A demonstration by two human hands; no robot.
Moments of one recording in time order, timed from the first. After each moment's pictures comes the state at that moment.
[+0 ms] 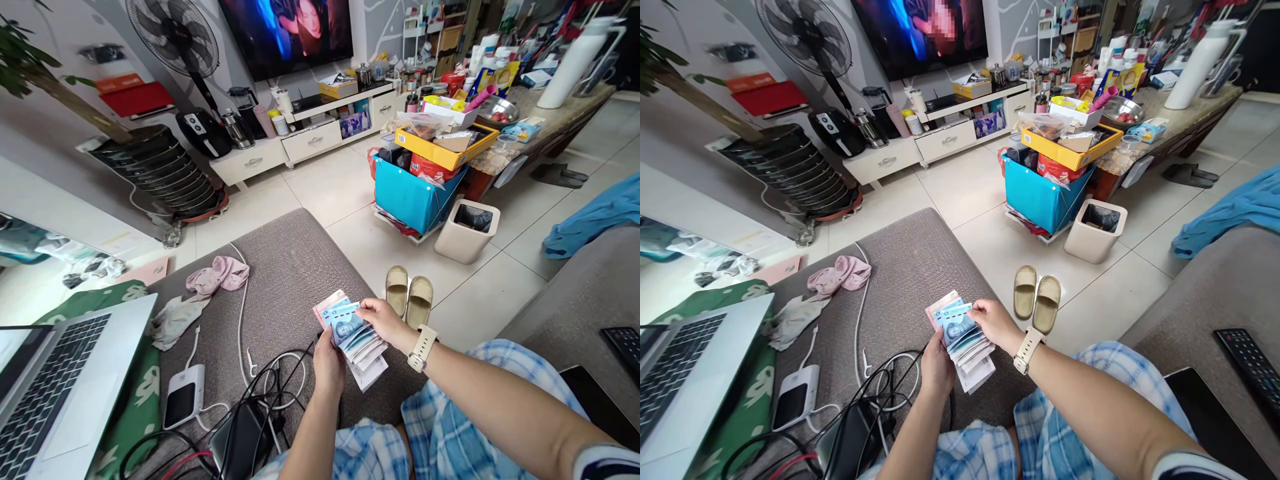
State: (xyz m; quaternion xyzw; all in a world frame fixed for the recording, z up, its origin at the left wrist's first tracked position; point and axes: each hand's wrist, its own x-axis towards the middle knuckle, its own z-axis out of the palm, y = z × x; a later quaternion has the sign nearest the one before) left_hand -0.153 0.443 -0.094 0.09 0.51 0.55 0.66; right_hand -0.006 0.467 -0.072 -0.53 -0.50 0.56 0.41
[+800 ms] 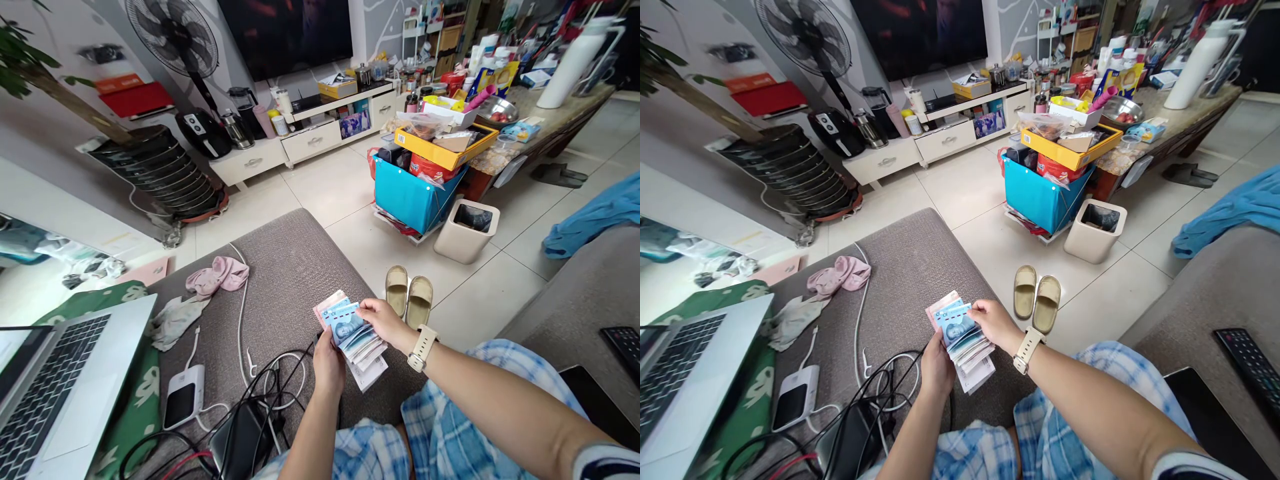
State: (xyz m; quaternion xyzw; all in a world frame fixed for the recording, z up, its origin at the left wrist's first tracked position) left_hand -0.153 0.442 -0.090 0.11 0.50 0.54 0.67; right_hand -0.006 0.467 -0.069 -0.52 -0.48 0.57 0.40
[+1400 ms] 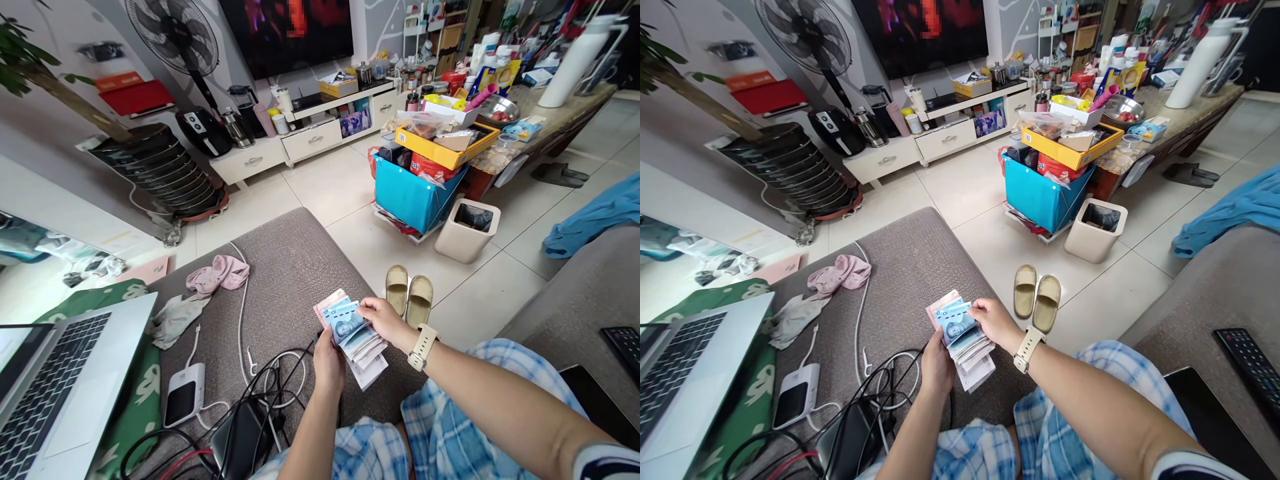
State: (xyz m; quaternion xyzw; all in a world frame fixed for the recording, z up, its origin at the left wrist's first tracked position) left_hand -0.151 0.442 -0.086 0.11 0.50 0.55 0.66; right_hand -0.007 0.467 -0.071 -0.52 -0.47 0.59 0.41
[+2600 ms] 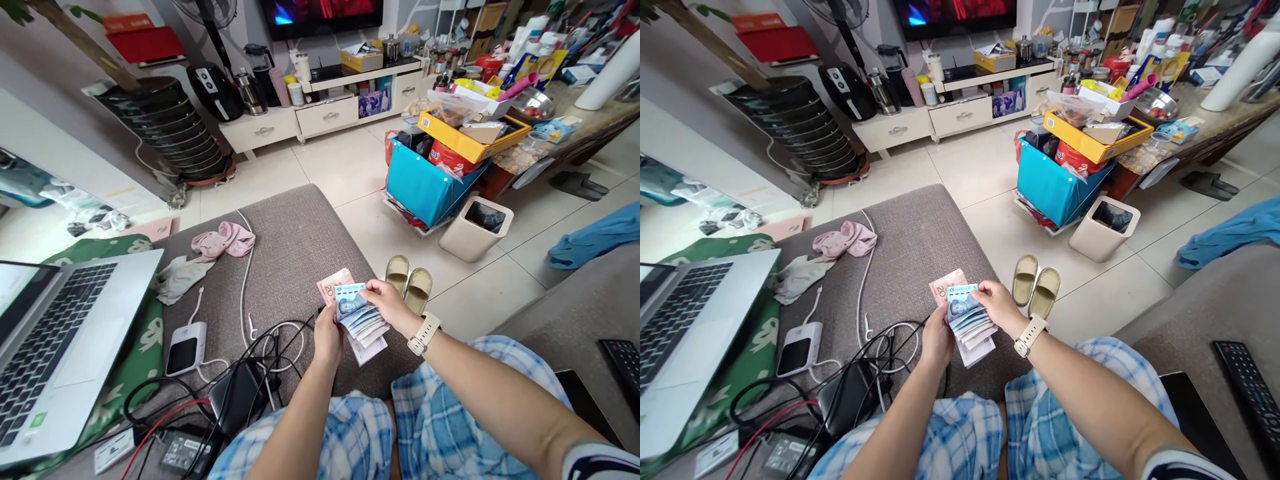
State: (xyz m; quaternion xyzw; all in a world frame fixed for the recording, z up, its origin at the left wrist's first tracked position) left_hand -0.148 0.442 -0.090 0.14 0.49 0.57 0.64; right_hand -0.001 0.465 -0.068 -0.53 -0.49 0.56 0.40
